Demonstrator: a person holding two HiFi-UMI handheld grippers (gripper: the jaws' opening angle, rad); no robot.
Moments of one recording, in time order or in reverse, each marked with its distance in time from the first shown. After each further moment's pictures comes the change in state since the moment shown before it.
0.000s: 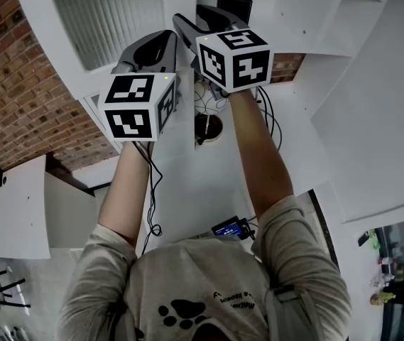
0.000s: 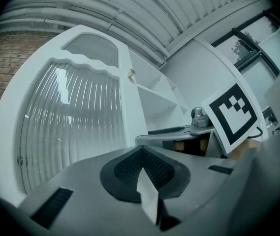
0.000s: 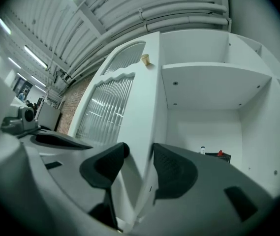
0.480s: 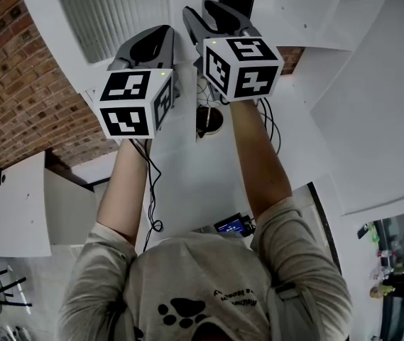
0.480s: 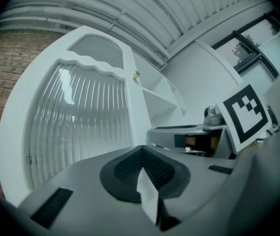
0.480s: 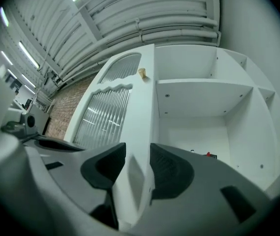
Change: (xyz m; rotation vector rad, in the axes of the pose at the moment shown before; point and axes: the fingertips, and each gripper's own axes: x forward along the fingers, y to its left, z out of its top) left arm -0.013 0.010 0.001 -0.014 -0.003 -0.006; right arm -0.023 0.002 0.012 0.020 -0.090 -0.128
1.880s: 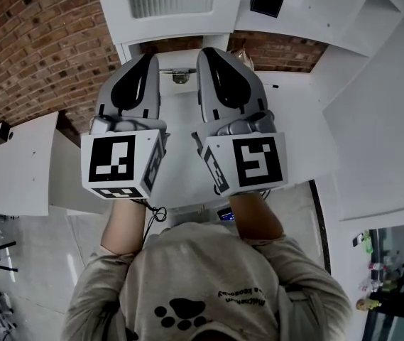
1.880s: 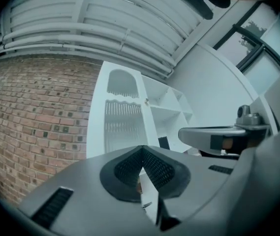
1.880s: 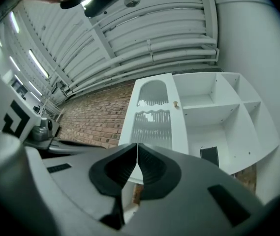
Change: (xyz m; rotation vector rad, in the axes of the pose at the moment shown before) left arm -0.194 -0.001 0.001 0.026 -0.051 0.203; right arm -0.152 0.157 0.022 -0.005 -0.146 0.030
